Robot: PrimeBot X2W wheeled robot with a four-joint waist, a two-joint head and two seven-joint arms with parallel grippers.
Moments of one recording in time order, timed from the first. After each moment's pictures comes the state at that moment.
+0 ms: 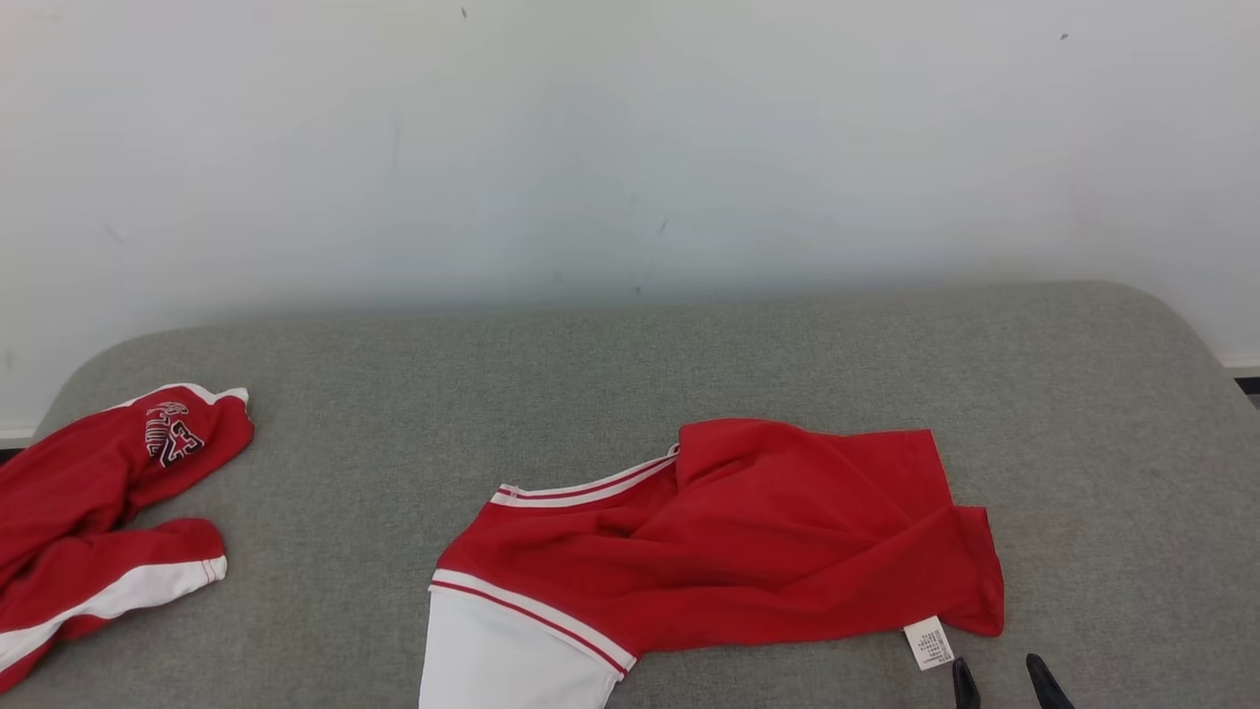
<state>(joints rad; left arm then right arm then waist) 0.29 0.07 0.09 0.06 -0.34 -0.12 -0.26 0.19 -0.06 0.00 0.20 0.12 0.13 -0.26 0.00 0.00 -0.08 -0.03</state>
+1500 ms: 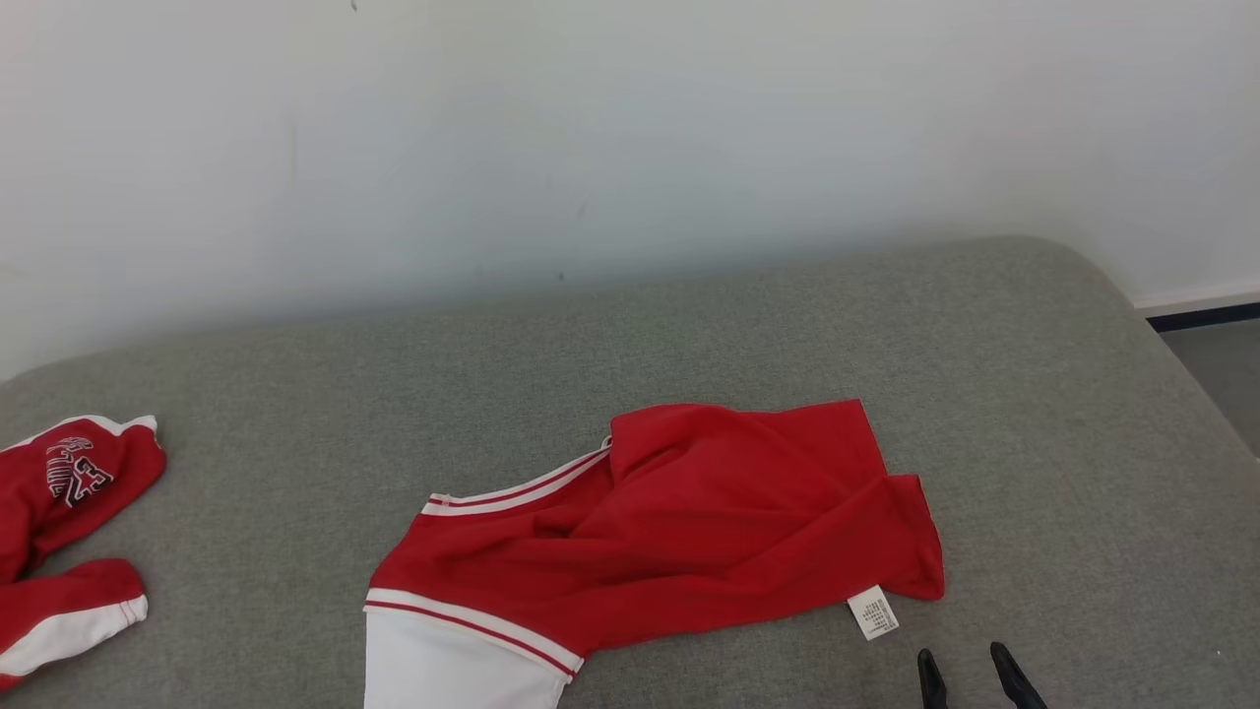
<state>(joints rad) -0.07 0.12 -0.13 0.67 -0.38 -0.06 -0.10 0.18 -0.05 0.06 0.20 0.12 0.13 -0.26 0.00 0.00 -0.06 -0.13</state>
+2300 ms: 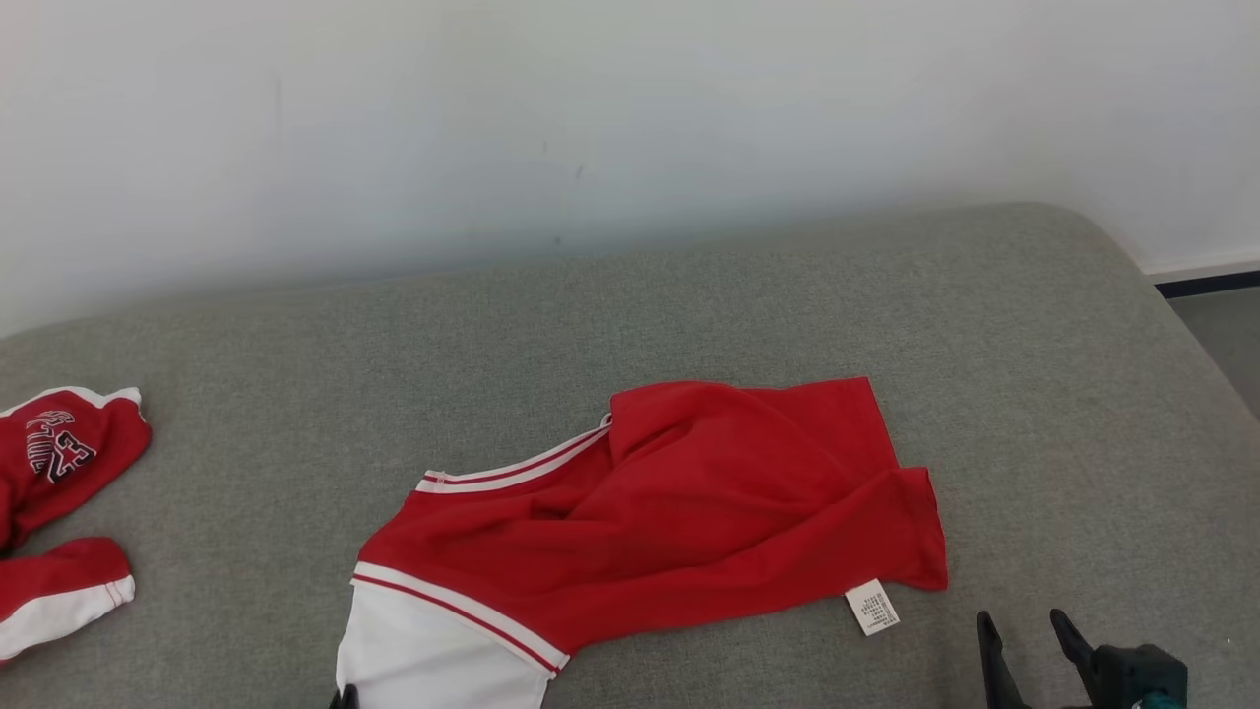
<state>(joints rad) -0.10 0.13 -0.14 0.67 -0.40 -0.03 -0.23 0.08 -0.06 -0.08 0.25 0.07 0.13 -0.07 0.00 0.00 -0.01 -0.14</state>
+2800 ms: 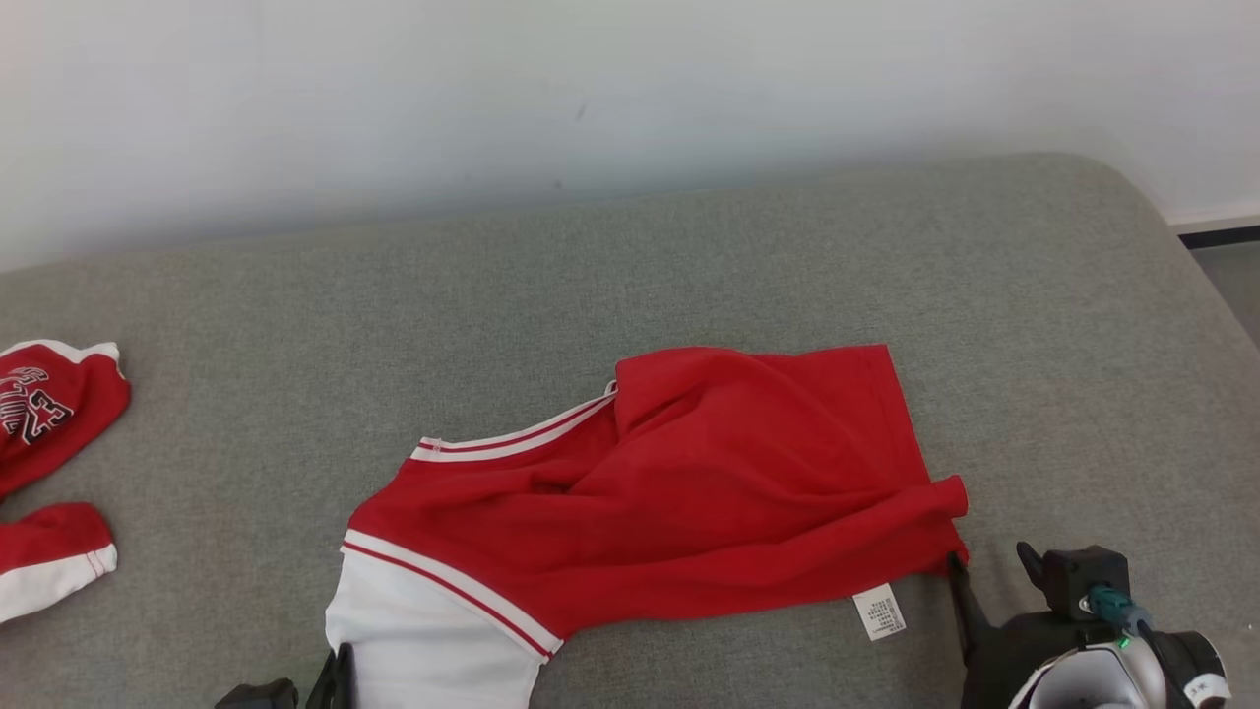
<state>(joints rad) -0.13 0.14 -0.14 0.63 -0.38 0.00 -0.24 -0.13 -0.10 -0.04 0.40 0.01 0.13 0.08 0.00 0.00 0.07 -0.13</state>
